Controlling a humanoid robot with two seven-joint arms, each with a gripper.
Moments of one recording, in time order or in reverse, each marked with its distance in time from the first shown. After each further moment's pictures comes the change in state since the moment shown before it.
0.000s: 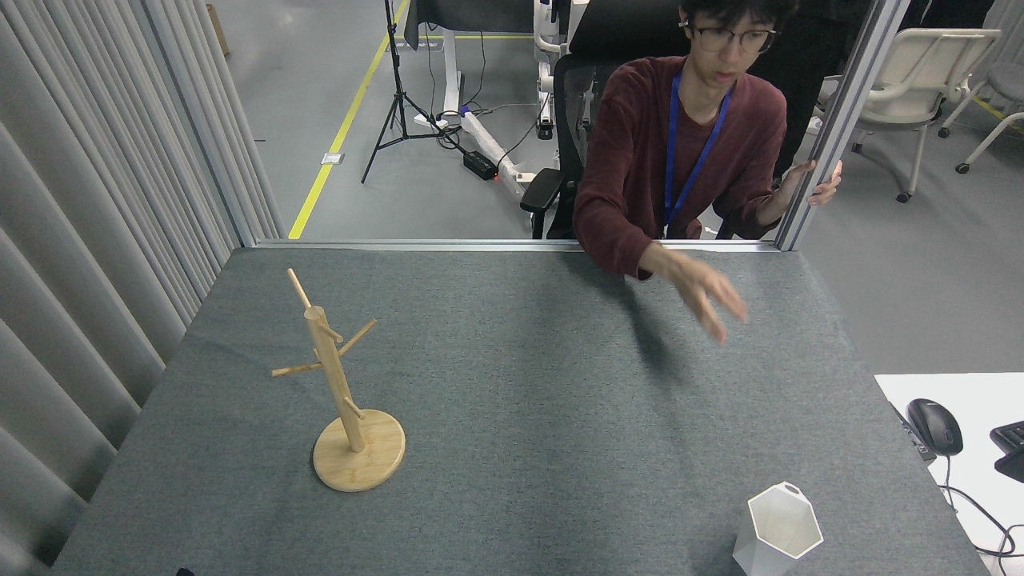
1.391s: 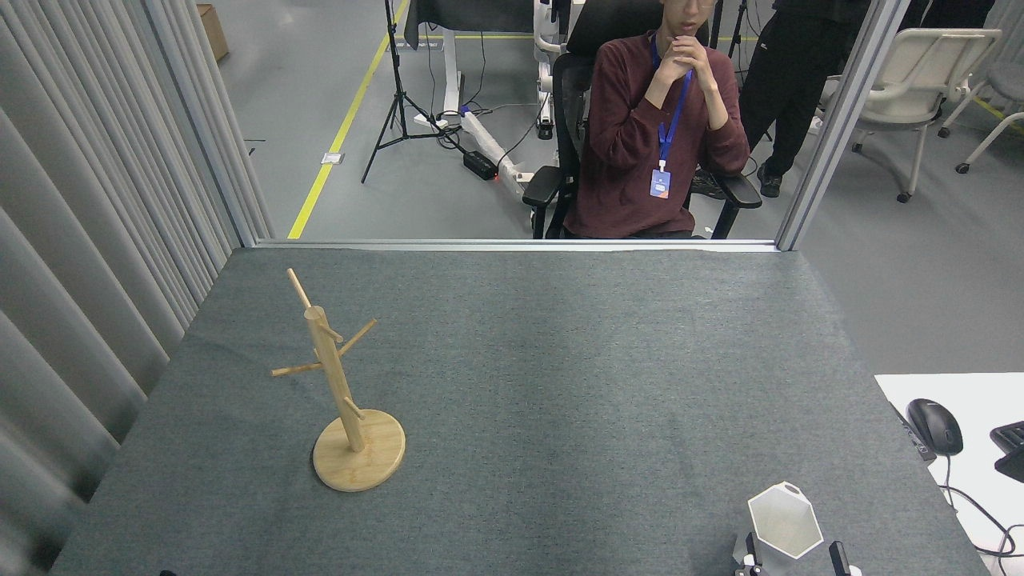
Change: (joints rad) left arm 0.005 0.002 0.007 0.001 0.017 0.037 0.034; right arm -0.225 0.054 -0.051 0.205 0.003 0.046 0.079
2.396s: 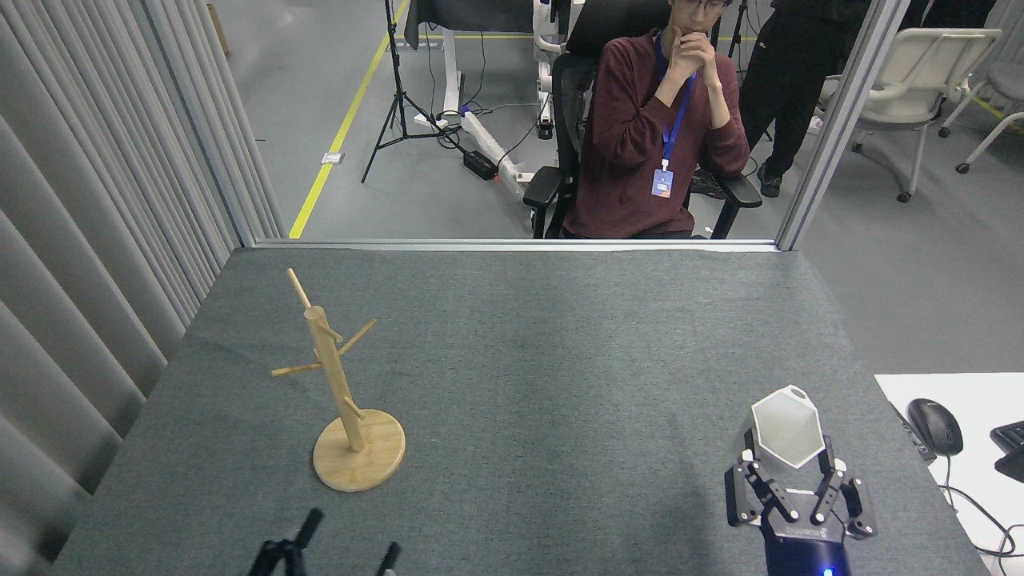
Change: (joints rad) left arm -0.179 -0.064 -0.253 0.021 -0.244 -0.046 -0.011; right arm -0.210 0.032 0.006 -0.035 -0.019 -0.017 -0.012
